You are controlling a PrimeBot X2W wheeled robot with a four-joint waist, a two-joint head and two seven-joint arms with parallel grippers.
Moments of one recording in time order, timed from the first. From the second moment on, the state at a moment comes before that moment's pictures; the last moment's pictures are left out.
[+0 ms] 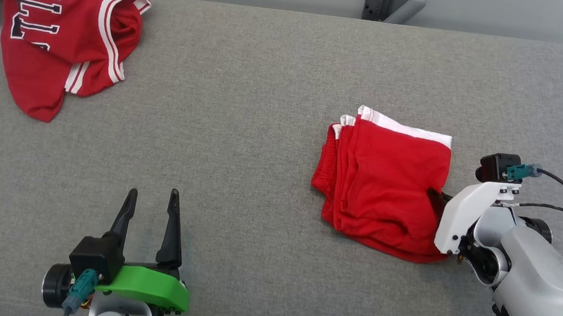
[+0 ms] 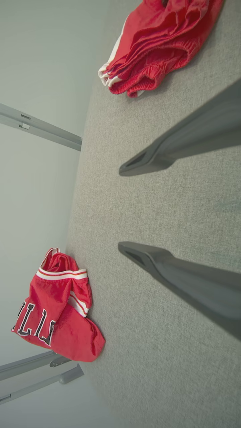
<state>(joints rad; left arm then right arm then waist) -0.09 0.05 -0.20 0.22 -0.30 0.04 -0.26 -0.62 -0.31 0.51 0.82 0.79 0.13 0.19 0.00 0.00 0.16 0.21</state>
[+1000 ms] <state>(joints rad) -0.16 0.05 -0.27 0.23 -0.23 0.00 -0.26 -0.82 -0.41 0.71 0.91 0.82 0.13 0.04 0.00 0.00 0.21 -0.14</state>
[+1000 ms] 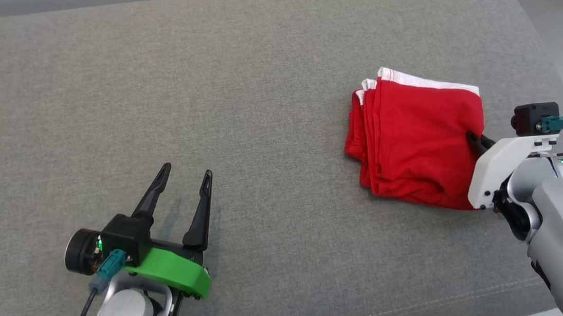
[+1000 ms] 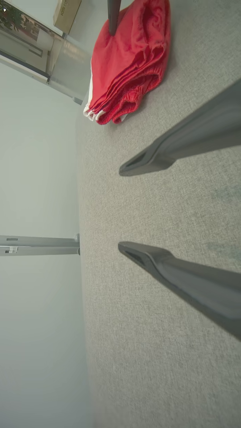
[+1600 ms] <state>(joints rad) -0.21 0.08 -0.27 0.17 -0.19 -0.01 -0.26 -1.06 -0.54 0.78 1.06 0.74 0.13 -0.05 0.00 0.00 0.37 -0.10</state>
